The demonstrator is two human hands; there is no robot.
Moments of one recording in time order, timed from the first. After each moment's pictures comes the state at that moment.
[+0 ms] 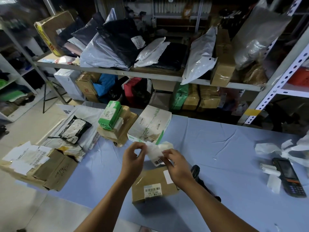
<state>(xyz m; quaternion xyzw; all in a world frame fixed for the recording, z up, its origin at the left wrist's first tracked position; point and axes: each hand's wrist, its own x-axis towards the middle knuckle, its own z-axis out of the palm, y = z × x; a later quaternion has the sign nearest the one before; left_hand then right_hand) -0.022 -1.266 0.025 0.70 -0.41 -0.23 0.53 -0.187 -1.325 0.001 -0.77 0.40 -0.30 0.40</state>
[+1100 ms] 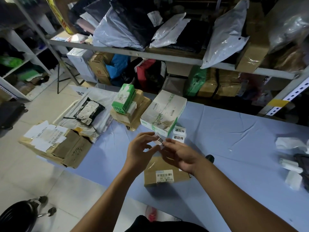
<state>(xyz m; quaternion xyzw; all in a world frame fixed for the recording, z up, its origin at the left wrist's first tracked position) -0.002 -1.234 0.025 0.67 -0.42 -0.27 0.55 -0.145 -1.327 0.029 -0.23 0.45 -0.13 0.86</state>
